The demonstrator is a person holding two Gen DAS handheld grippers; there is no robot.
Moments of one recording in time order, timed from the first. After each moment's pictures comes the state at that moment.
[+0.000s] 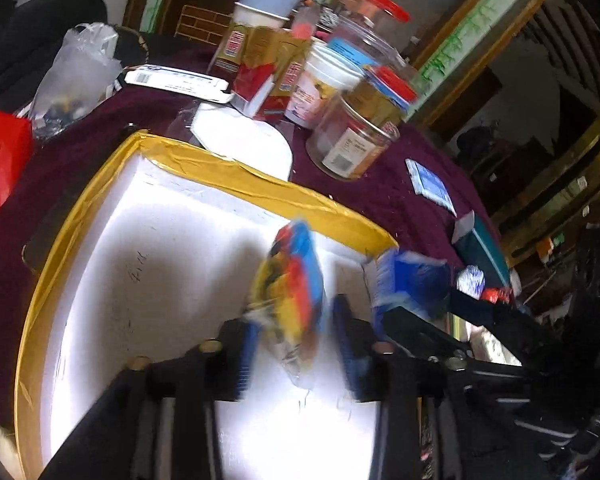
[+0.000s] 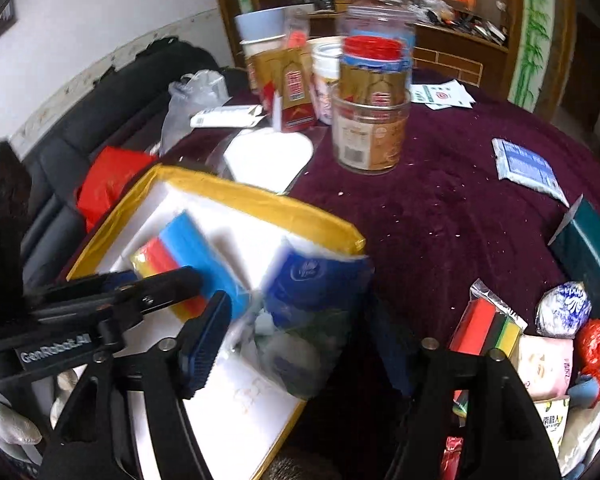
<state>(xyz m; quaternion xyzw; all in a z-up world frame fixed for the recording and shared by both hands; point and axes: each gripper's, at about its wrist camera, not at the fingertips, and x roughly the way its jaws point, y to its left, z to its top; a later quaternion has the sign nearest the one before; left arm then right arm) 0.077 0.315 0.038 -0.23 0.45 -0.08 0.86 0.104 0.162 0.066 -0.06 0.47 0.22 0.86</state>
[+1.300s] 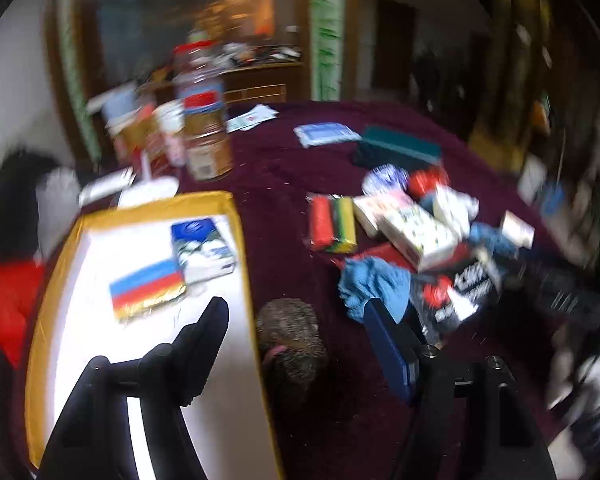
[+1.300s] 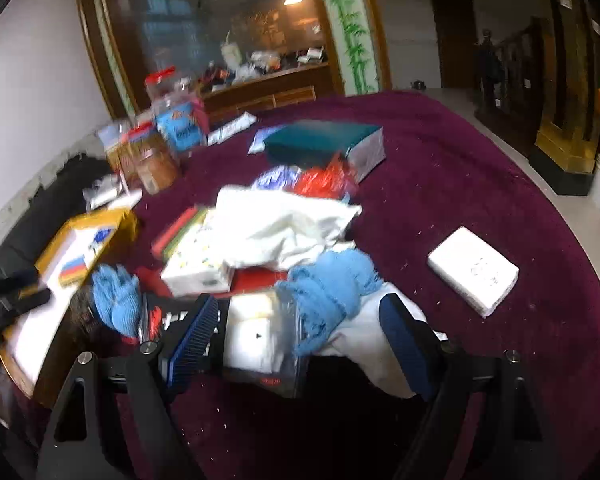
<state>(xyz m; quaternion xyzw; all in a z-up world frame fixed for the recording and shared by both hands) -0.045 0.134 0.079 0.08 0.38 -0.12 0.91 -0.055 -0.120 0.059 0.08 0.35 0.04 0.93</state>
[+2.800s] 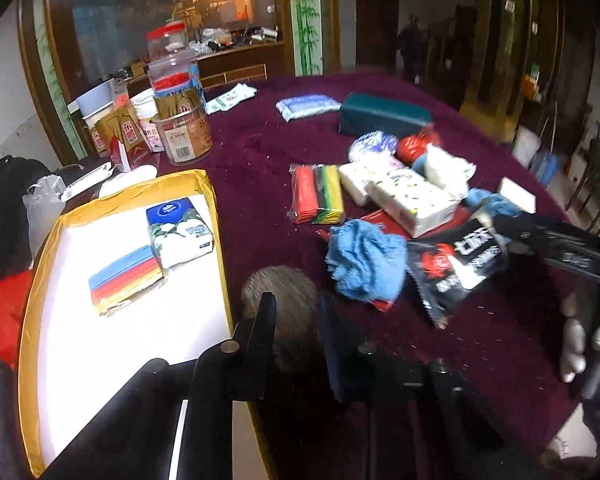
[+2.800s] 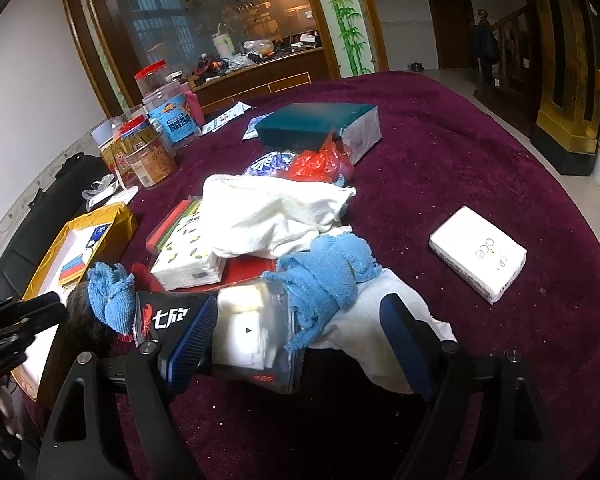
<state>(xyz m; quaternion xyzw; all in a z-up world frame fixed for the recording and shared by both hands) -0.045 0.131 0.063 0.08 0.41 -0.14 0.90 -0.047 -0.122 0.048 0.09 0.38 0.05 0.92</state>
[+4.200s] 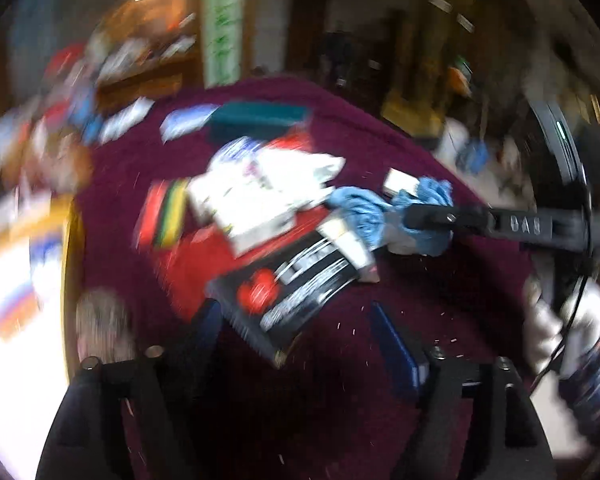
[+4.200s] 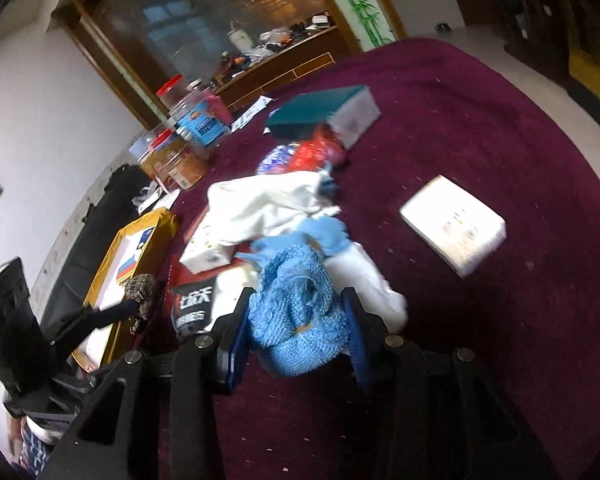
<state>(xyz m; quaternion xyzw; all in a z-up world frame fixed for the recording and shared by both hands) -0.068 0.018 0.061 0.12 0.38 -0.28 0.87 -0.058 -0.191 0.053 0.19 0.41 0.14 0.88</state>
